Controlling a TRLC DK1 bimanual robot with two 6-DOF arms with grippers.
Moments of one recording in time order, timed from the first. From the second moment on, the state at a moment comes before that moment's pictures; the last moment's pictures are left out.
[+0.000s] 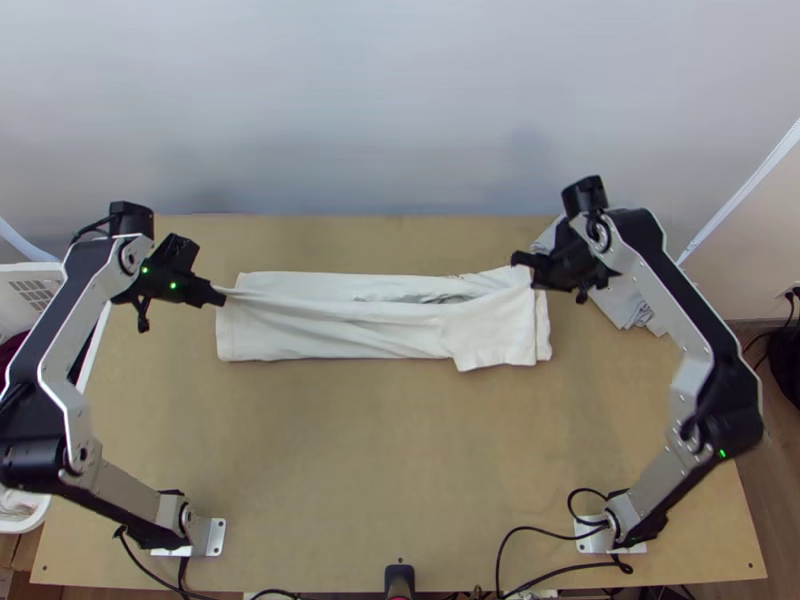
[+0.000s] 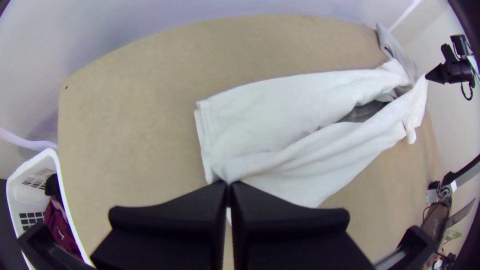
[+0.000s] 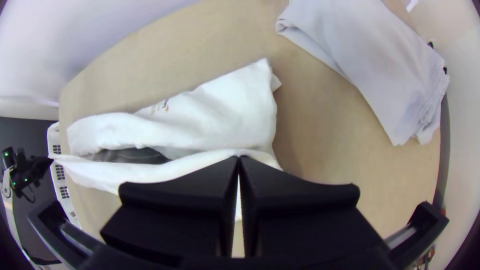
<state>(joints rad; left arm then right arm) 0.13 1.70 1.48 -0.90 0.25 0.40 0.21 1.85 1.72 -1.06 -0.13 0.39</state>
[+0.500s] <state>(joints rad) 0.11 1.91 1.60 -0.83 0.25 0.31 0.20 2.07 1.89 -1.03 -0.06 0.42</state>
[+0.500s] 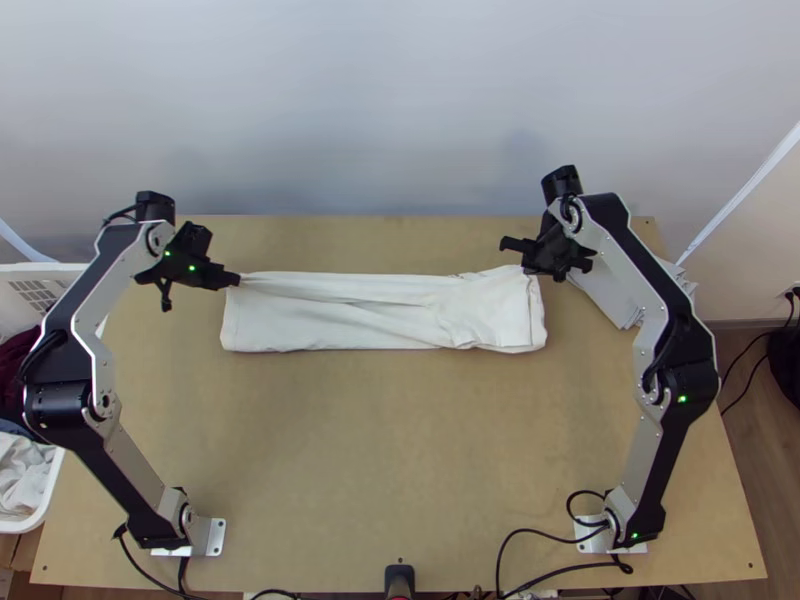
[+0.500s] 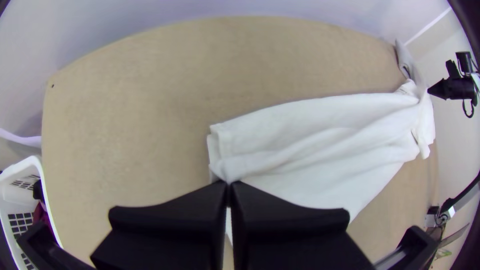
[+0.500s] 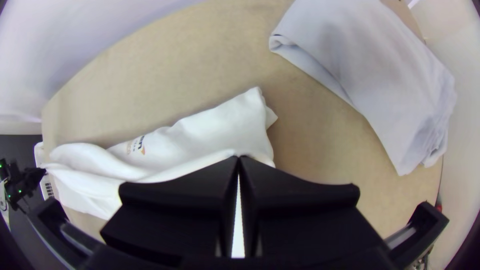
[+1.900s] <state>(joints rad) 0.27 1.81 1.42 -0.68 0.45 0.29 0.30 1.69 1.54 -0.75 0.03 0.41</state>
